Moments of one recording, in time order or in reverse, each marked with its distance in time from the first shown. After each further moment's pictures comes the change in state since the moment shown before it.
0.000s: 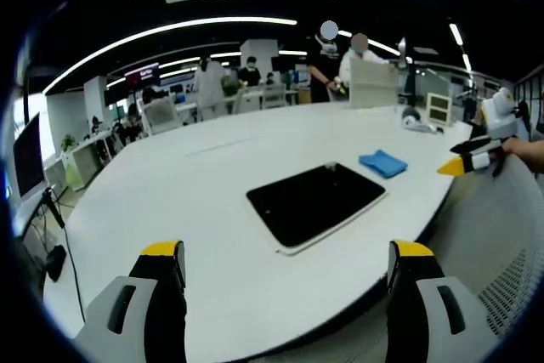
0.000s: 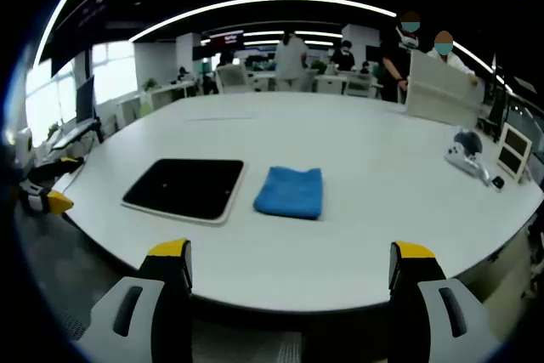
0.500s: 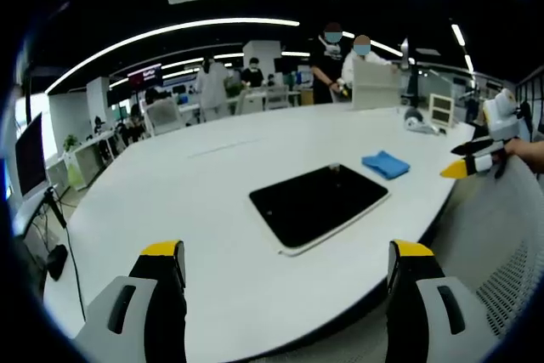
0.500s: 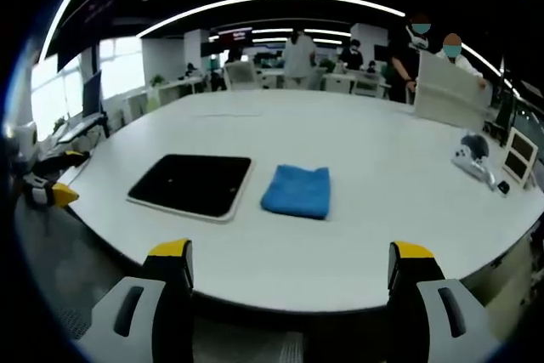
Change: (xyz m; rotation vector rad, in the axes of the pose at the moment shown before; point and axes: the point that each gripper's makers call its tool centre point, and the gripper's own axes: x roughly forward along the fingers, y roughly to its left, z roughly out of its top) left arm 0.000 0.001 0.000 -0.001 -0.003 0.008; right arm 0.001 0.002 0.001 -0.019 -0.002 0.017
